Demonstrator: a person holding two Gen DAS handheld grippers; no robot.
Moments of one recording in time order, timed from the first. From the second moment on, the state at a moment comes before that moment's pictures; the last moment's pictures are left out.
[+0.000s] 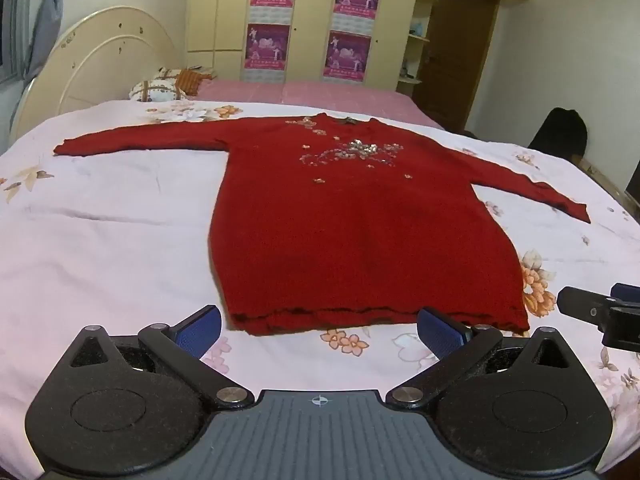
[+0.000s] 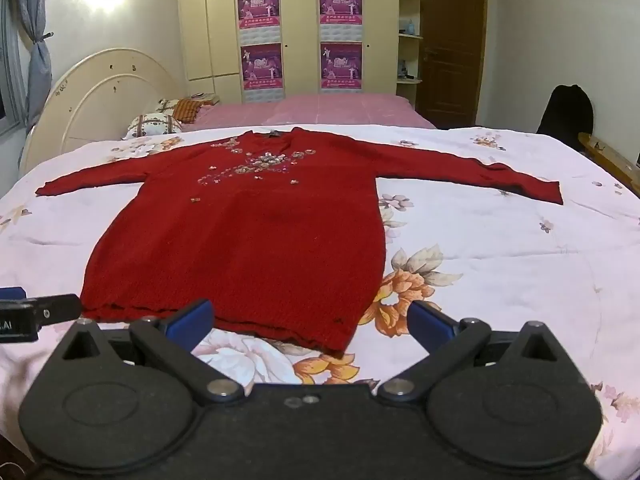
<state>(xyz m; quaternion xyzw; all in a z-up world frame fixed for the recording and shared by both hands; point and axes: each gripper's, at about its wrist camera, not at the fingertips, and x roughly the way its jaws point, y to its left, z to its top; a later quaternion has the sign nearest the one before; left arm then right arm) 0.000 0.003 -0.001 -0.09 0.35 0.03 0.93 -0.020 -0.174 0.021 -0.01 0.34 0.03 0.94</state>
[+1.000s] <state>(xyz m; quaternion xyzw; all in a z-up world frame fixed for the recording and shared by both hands) 0.003 0.004 -0.002 -0.08 0.35 0.03 0.93 -0.014 -0.170 0.021 -0.03 0.35 0.03 0.94</state>
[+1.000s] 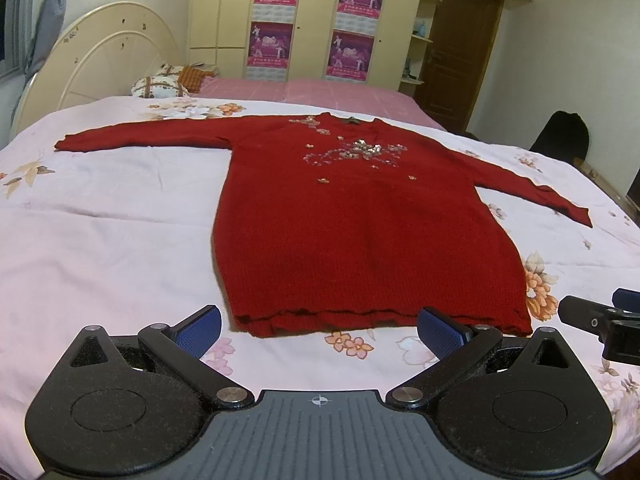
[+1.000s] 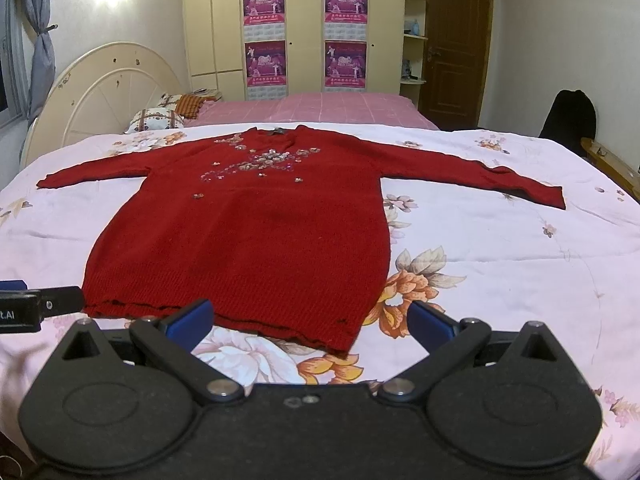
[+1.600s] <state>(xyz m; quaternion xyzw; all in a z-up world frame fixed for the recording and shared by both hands) 0.003 0.005 -0.004 -0.08 0.36 0.04 0.93 -0.015 -0.169 0.020 -0.03 0.35 0.03 0.94</state>
